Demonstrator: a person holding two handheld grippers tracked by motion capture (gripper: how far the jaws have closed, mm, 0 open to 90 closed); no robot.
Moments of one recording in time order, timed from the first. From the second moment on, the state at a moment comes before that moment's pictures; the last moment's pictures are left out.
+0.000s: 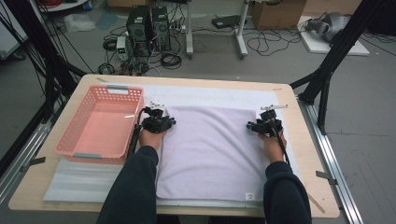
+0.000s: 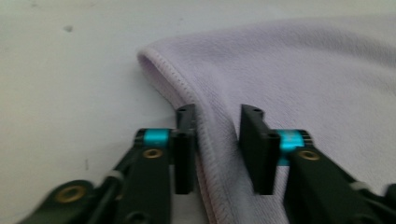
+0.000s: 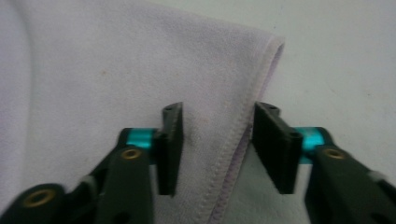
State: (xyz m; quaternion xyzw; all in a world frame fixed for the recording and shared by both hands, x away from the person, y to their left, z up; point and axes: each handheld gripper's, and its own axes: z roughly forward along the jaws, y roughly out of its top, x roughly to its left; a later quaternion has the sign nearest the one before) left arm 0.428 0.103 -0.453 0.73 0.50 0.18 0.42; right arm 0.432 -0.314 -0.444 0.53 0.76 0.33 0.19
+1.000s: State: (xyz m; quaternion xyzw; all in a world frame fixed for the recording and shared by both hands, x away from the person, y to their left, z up) left arm 0.353 0.120 -0.410 0.69 0.47 0.16 0.53; right arm 0.361 -0.337 -0.395 0.45 0.74 0.46 0.19
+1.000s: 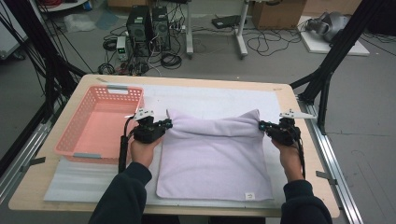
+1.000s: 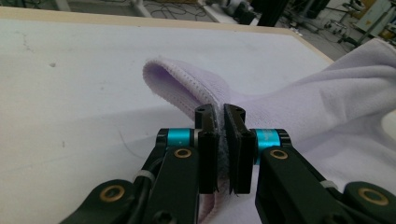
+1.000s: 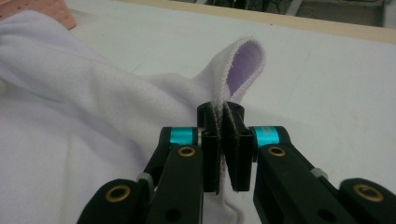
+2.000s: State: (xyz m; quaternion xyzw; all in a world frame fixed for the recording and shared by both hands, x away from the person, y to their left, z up) left arm 0.326 0.122 -0.420 0.73 0.45 0.16 0.48; right arm 0.316 -0.349 -0.408 0.50 0.73 0.44 0.15
